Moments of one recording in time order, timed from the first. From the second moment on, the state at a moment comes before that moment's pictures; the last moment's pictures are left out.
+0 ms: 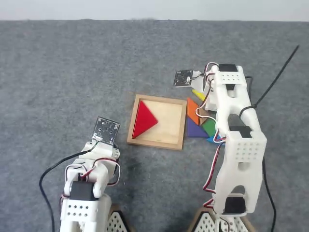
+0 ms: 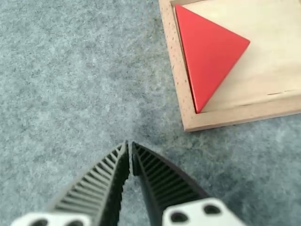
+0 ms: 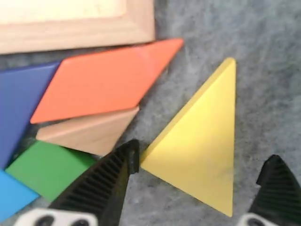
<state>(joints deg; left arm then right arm) -2.5 -93.8 97.2 59.6 -7.8 -4.4 40.2 -19.5 72.5 77.1</state>
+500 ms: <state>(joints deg) -2.5 -93.8 97.2 59.6 -7.8 -1.6 40.4 -20.7 76.6 77.2</state>
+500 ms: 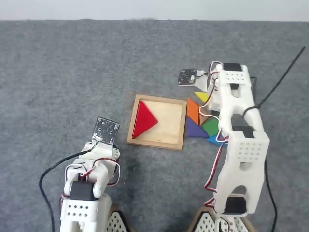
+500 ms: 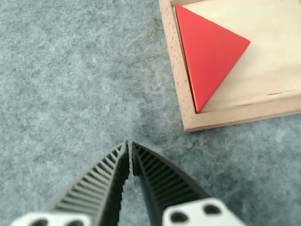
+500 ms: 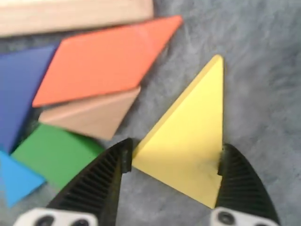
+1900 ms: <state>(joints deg) -2.5 -93.8 97.2 59.6 -7.8 1.8 19.3 7.3 70.3 68.3</state>
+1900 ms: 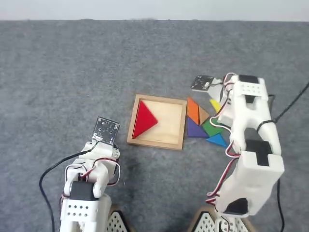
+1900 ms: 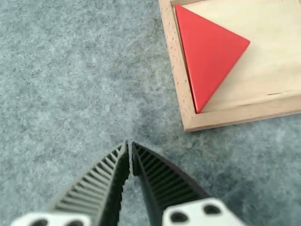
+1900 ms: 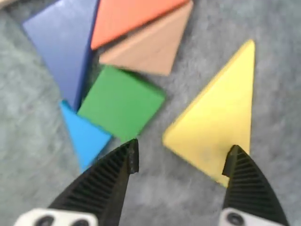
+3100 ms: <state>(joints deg) -2.5 -93.8 97.2 59.6 -7.8 6.3 28.9 -2.2 71.6 67.6</state>
